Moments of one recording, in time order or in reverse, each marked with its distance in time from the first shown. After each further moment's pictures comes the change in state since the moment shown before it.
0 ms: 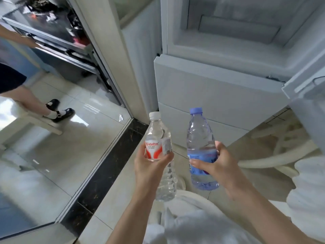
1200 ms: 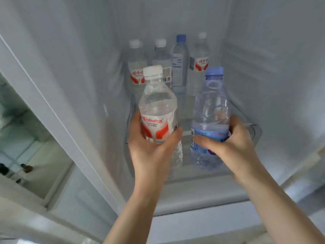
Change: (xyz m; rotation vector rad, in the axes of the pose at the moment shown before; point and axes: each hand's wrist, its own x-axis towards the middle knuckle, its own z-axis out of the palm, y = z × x) left_hand 0.234 0.370 0.233 -0.198 -0.451 0.754; right_hand 0.261 -0.303 -0.128 0.185 0.693 -0.528
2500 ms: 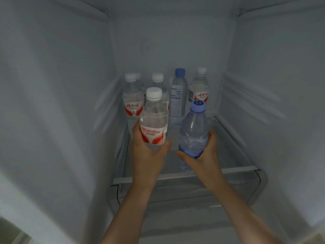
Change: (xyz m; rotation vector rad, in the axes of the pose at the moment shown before) left_hand 0.100 -0.064 0.049 0.100 -0.037 0.119; right_hand 0.119 0.070 0.038 -0.040 -0.026 -0.334
